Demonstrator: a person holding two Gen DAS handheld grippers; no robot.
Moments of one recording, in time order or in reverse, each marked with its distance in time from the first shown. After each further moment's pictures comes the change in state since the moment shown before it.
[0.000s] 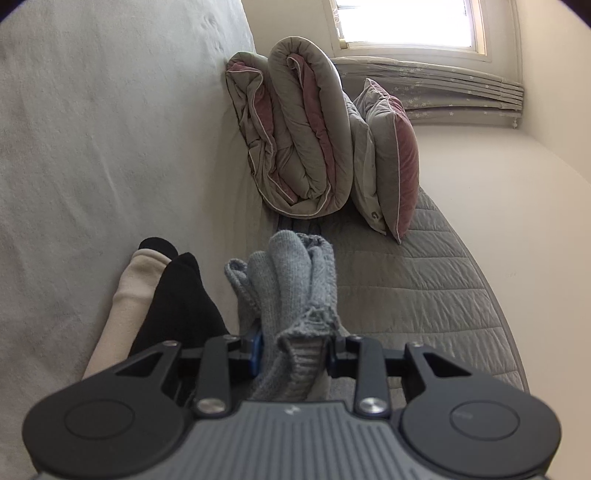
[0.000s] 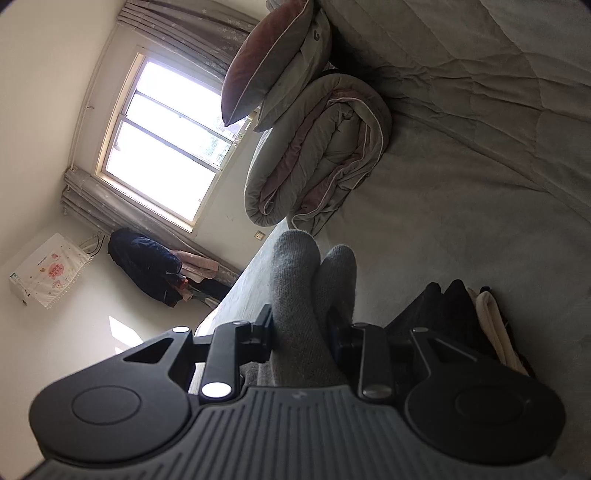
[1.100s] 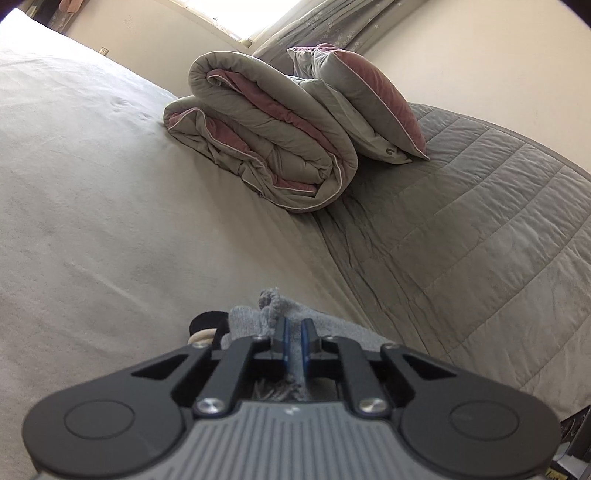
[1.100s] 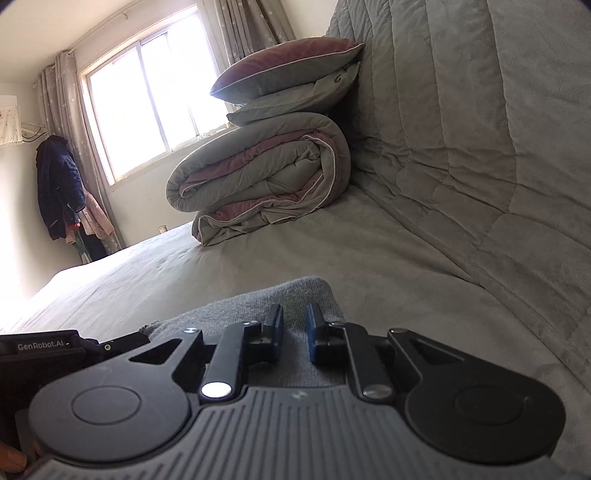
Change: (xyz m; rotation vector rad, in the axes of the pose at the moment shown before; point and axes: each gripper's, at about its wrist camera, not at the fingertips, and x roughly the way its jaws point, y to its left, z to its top) left arm 0.042 -0.005 0.008 0.651 -0.013 0.211; right arm 0.041 -0.029 -0.047 -0.556 -0.211 -0.325
